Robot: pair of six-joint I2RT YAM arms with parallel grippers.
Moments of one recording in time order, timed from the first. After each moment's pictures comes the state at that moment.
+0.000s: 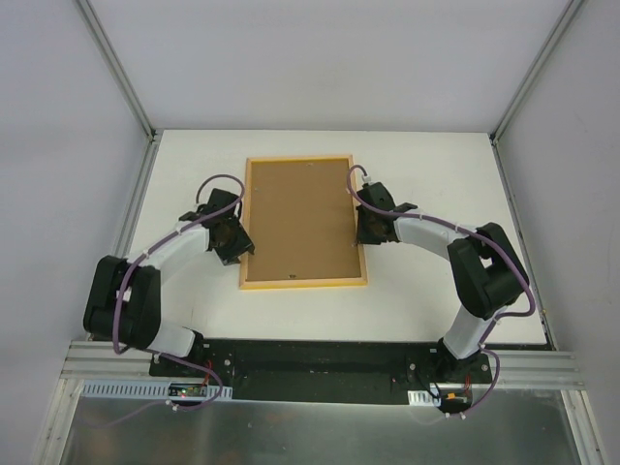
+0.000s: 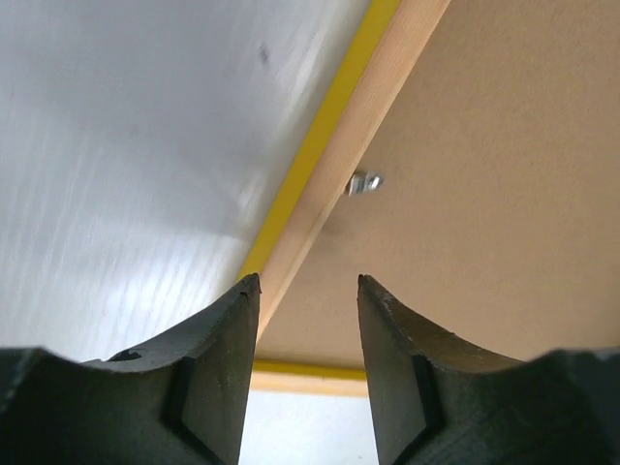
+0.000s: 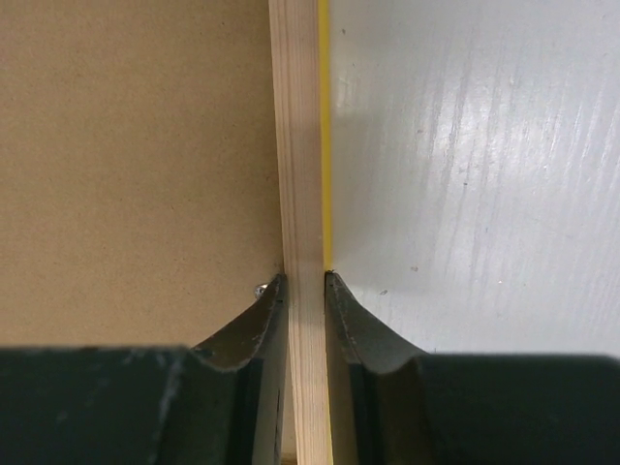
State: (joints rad) left arm -0.28 1.49 0.86 -0.56 0.02 -0.81; right arm 0.55 1.74 1.05 -0.35 0.10 0.51
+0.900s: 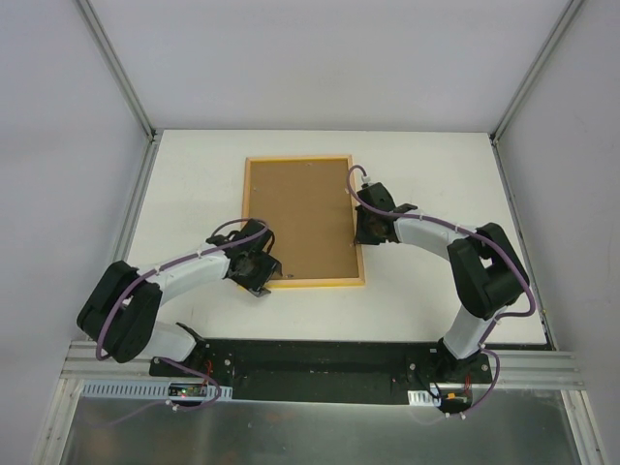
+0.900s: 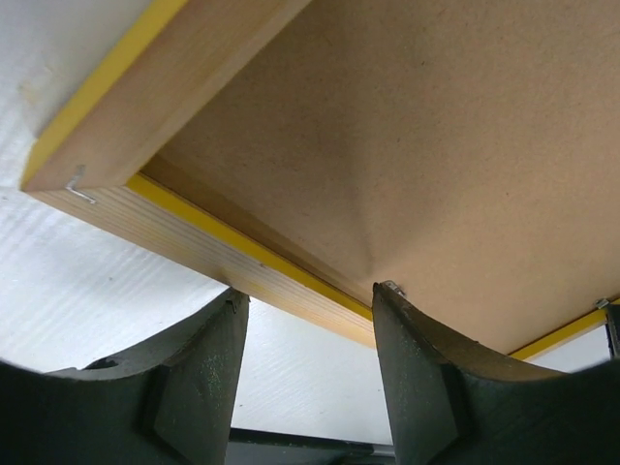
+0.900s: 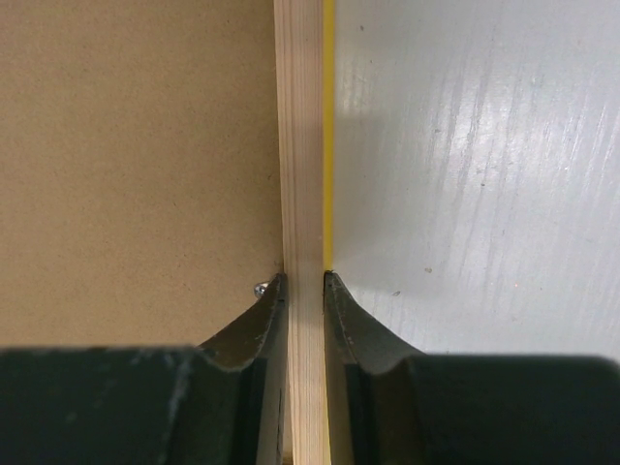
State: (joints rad) left arm -0.59 1.37 0.69 -0.59 -0.01 -1.59; right arm 0.55 1.74 1.04 -0.33 0.07 0.51
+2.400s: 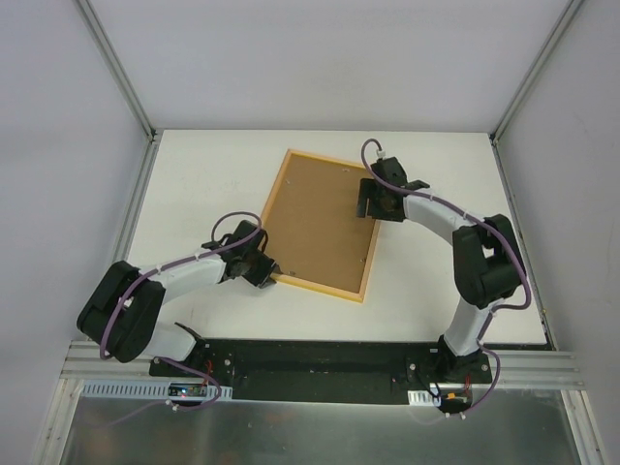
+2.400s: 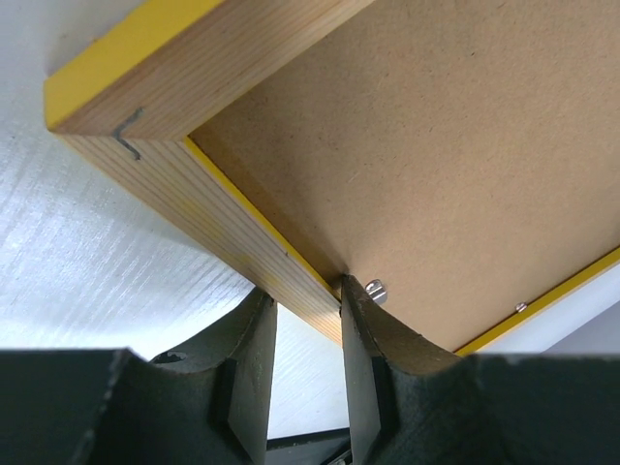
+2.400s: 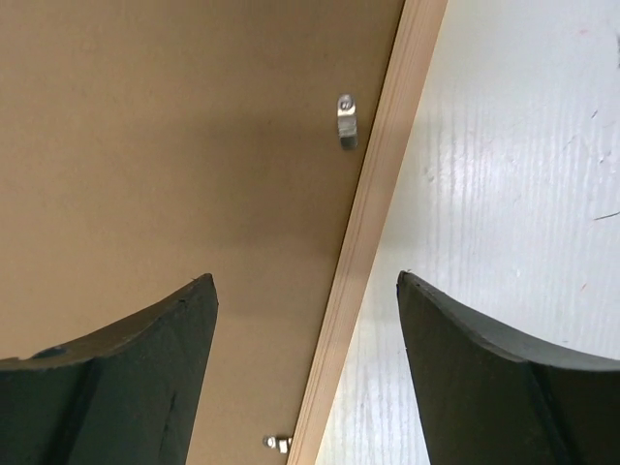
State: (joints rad) left arm -0.55 1.39 0.61 -0.35 0.06 -1.44; right arm 0.43 1.79 1.23 -0.42 0.13 0.44
